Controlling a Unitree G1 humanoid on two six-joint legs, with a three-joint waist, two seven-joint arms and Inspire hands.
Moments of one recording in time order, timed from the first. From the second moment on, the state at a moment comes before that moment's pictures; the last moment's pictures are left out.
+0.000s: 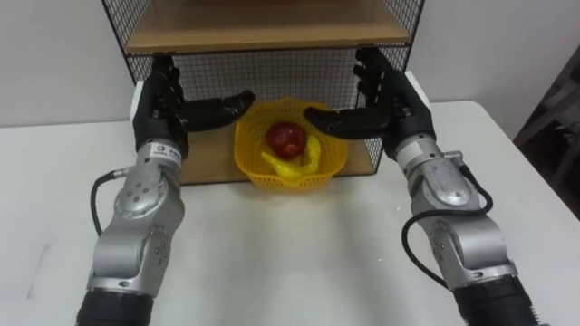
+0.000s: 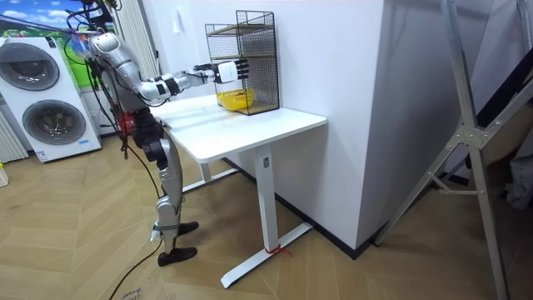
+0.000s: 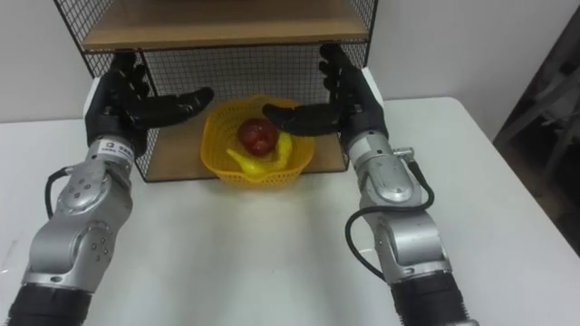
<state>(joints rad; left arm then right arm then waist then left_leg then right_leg) -0.22 0.12 -0.03 0.07 -0.32 0.14 0.19 -0.26 -0.20 0.10 0.10 0.23 0.12 -0.02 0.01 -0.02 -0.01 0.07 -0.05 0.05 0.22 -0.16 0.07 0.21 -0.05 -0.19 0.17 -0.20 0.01</state>
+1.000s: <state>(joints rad) 0.18 0.14 -0.13 -0.14 -0.52 -0.01 0.00 0.10 -0.20 0.10 -0.19 0.25 0.01 0.08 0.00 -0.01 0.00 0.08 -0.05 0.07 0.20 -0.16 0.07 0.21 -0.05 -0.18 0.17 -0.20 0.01</state>
